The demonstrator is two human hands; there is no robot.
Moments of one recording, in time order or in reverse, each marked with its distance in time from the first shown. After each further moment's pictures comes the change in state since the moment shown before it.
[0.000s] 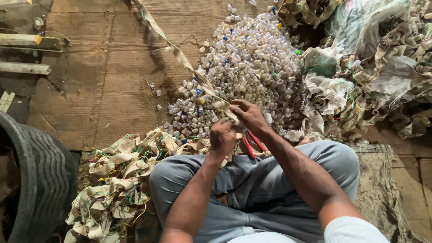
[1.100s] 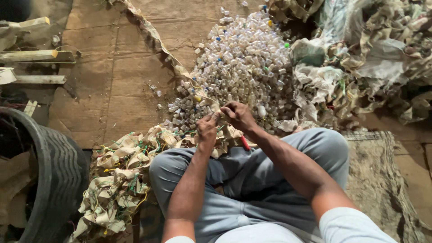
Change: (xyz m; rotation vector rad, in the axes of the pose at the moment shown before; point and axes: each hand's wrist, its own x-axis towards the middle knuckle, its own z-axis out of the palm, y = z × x) left_hand -0.009 -0.041 0.016 -0.794 0.133 -0.528; right_hand -0.023 0.020 0.015 -0.205 0.100 -0.190
